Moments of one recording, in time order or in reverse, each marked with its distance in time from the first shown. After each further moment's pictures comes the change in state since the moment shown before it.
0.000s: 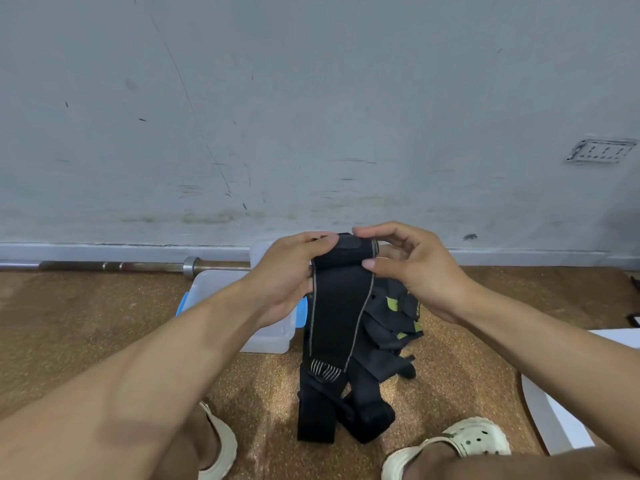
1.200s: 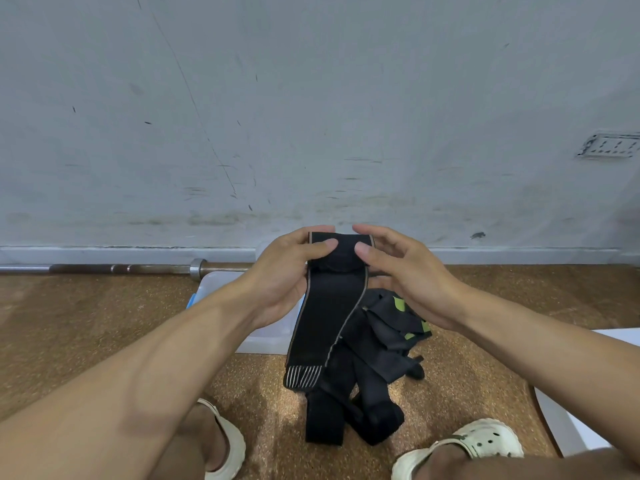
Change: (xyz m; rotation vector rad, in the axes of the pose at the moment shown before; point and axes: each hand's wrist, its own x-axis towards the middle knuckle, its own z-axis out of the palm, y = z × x) left_hand -0.004 0.005 -0.011 -0.048 -0.013 0.011; right_hand 0.003 0.002 0.019 0.114 -0.054 0.186
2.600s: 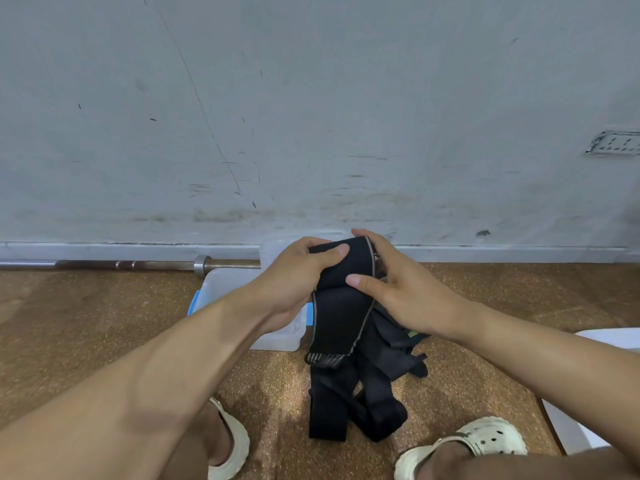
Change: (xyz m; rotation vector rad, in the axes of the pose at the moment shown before) left_hand -0.003 -0.010 0.004 0.210 0.061 -0.047; right_hand -0.010 0.004 0.010 -0.670 -0.057 -0.105
